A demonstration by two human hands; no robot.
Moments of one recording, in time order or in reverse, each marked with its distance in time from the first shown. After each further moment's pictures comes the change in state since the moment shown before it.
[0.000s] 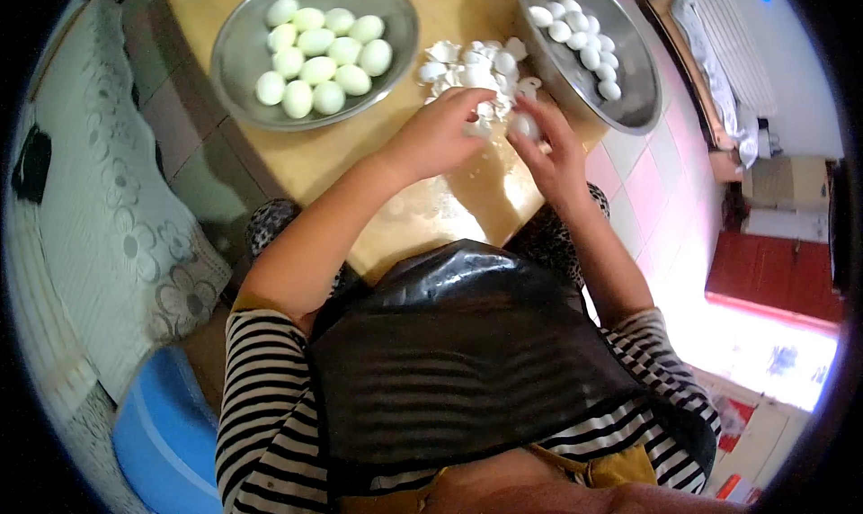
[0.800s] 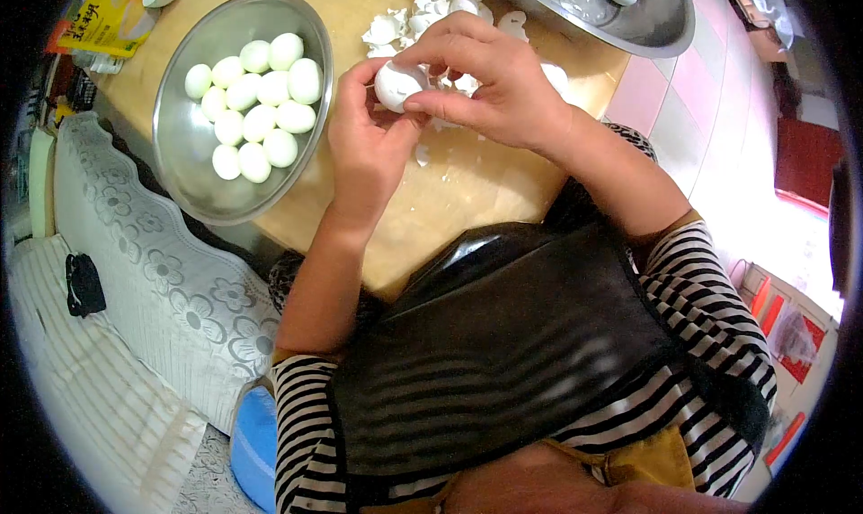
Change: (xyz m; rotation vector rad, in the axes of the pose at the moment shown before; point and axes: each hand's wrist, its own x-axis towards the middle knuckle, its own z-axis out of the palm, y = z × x) left_hand 0.010 -0.003 0.001 -0.347 0.322 -0.171; right_hand 0.065 0.011 0.020 0.115 -0.025 -0.388
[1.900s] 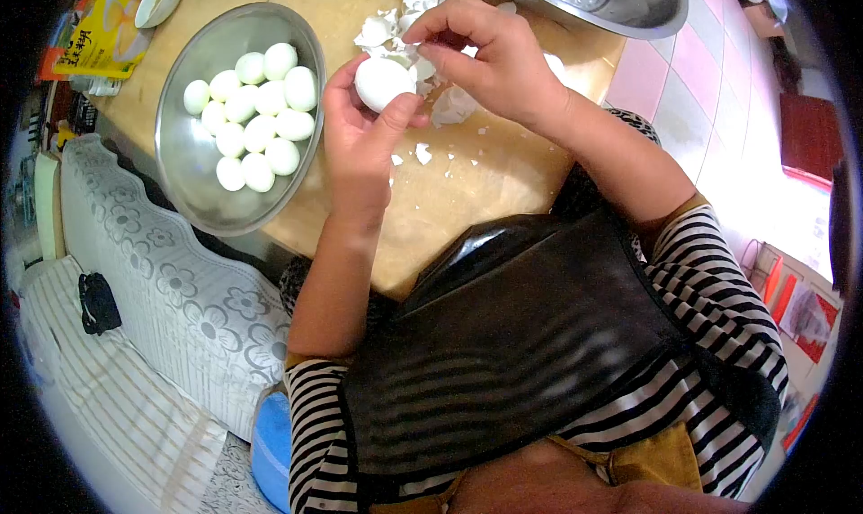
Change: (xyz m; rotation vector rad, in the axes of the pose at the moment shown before) left_hand 0.001 0.009 0.001 -0.286 0.032 -0.189; right_hand 0.002 0.007 0.001 0.084 0.124 0.307
